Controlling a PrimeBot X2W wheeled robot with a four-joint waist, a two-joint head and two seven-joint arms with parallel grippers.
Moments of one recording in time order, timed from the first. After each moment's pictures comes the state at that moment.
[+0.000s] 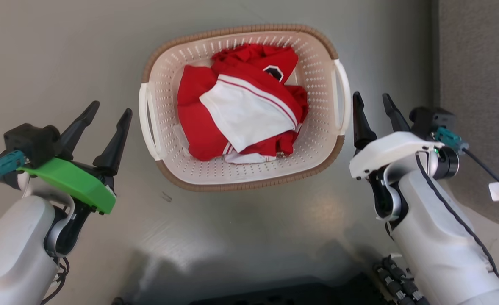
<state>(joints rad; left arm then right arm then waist) -0.54 0.49 -0.66 0.28 -0.84 -0.12 -0.25 -0.48 -0.05 0.32 0.55 0.47 -0.13 -0.25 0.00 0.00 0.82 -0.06</state>
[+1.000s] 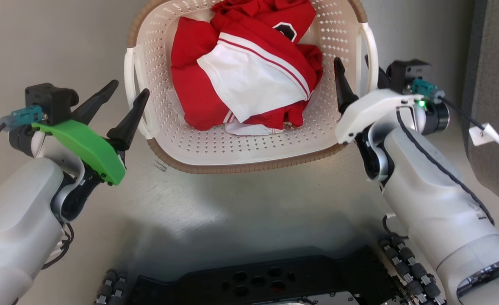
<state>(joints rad) -0.79 0.48 -0.92 0.44 -1.02 -0.13 -0.20 -0.74 -0.06 0.50 0.79 0.50 -0.13 -0.25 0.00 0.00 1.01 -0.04</state>
